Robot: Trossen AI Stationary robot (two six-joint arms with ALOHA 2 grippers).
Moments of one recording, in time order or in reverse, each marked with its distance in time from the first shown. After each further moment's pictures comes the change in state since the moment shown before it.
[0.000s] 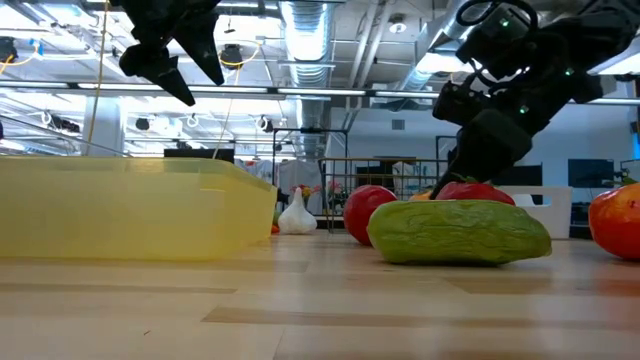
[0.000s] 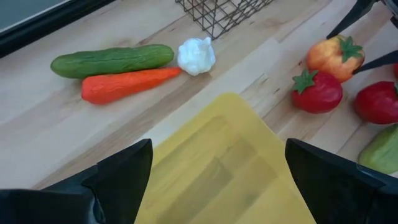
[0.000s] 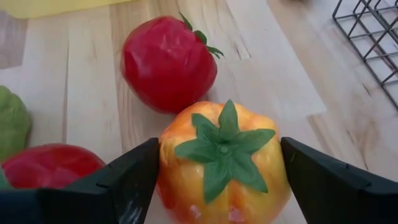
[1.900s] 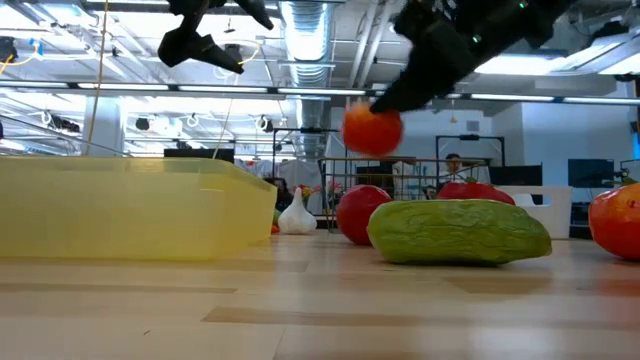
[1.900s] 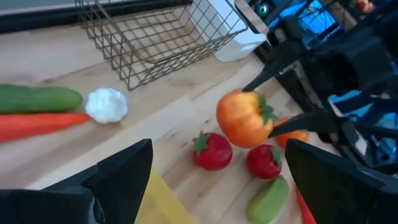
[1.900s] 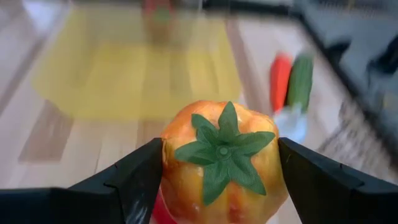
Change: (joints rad) left arm 0.002 0.000 0.000 0.372 0.057 -0.073; right arm 0.000 -0.014 0.300 0.033 -0.003 -0.296
